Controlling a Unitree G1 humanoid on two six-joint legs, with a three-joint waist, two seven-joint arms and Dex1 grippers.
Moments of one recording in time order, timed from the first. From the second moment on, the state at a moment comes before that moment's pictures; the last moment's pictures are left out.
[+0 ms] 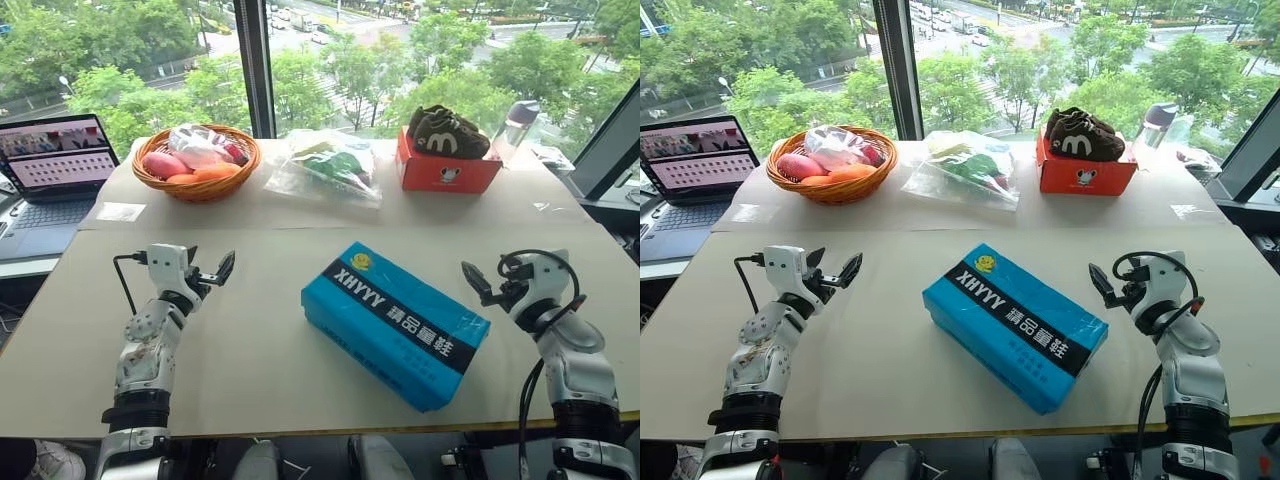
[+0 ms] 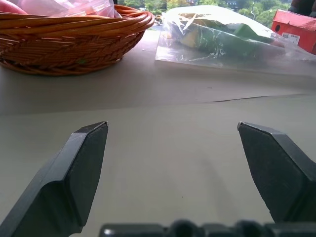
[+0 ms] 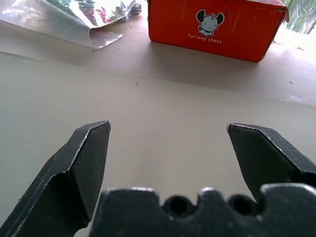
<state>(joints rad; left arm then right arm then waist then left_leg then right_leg) -0.34 0.35 0.26 0.25 -0.31 0.10 -0.44 -0.29 -0.52 -0.32 0.26 0.26 0.11 0.52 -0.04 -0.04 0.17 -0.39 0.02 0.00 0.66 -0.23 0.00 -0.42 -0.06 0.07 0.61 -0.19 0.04</state>
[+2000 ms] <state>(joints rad) -0.57 0.55 -0.16 0.35 -0.22 0.30 -1.46 0.29 -1.06 -0.75 -0.31 0.37 0.67 0.92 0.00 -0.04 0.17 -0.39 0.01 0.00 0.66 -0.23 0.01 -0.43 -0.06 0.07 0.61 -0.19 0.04</state>
